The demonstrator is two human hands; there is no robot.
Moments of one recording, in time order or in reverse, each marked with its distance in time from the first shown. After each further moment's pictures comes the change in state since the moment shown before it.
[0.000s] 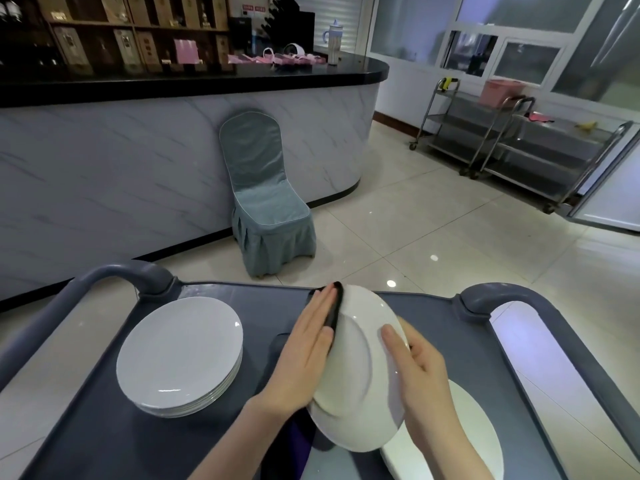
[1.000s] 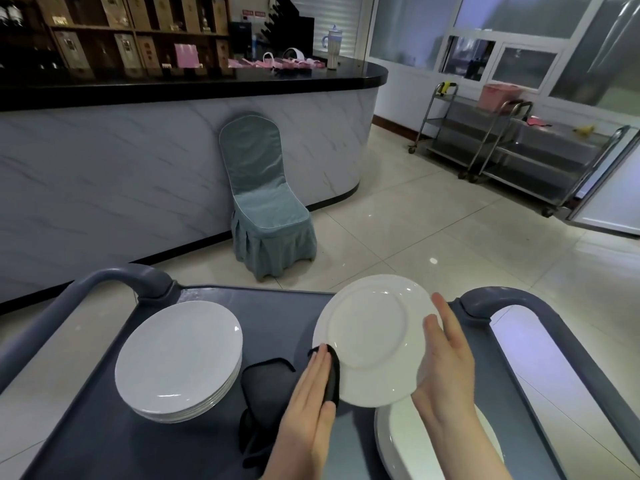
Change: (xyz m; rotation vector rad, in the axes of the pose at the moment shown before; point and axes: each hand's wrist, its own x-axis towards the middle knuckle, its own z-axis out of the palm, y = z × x) left_hand -0.071 -0.027 0.042 -0.015 0.147 -0.022; right_hand 0.026 -0.002 -0.015 0.350 0.359 0.098
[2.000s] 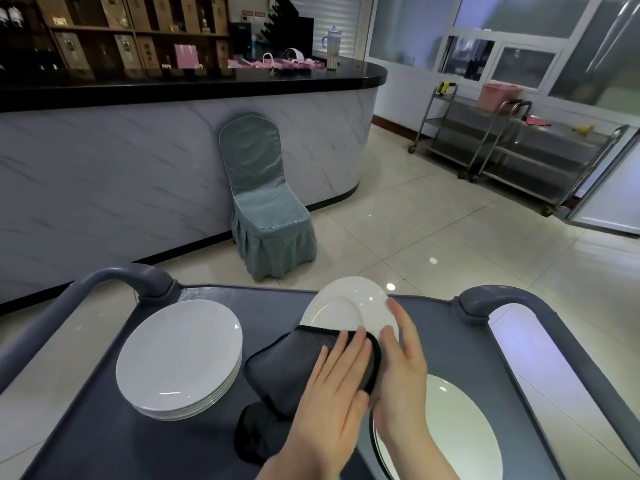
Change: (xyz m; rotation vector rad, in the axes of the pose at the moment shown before) left_hand 0.026 0.039 0.003 0.367 -0.234 0.230; right_hand -0.036 0.030 0.026 -0.109 -0.122 -0.095
